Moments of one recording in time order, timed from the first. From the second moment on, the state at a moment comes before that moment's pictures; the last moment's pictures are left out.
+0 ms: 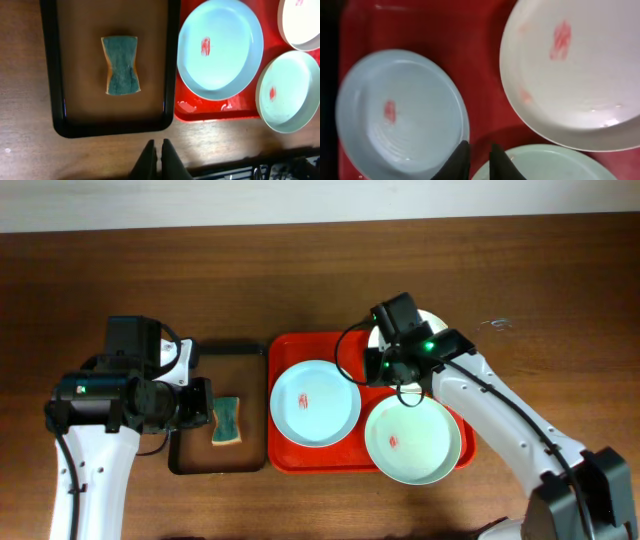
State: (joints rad) left arm -0.01 1.25 1.30 -1.36 0.24 -0.12; right arm 0.44 1.61 1.18 -0.75 -0.05 0.36
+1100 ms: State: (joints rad) left arm -0.01 1.25 1.08 -1.16 0.22 -0.12; right arm 0.44 1.74 1.03 -0.52 -0.05 0.36
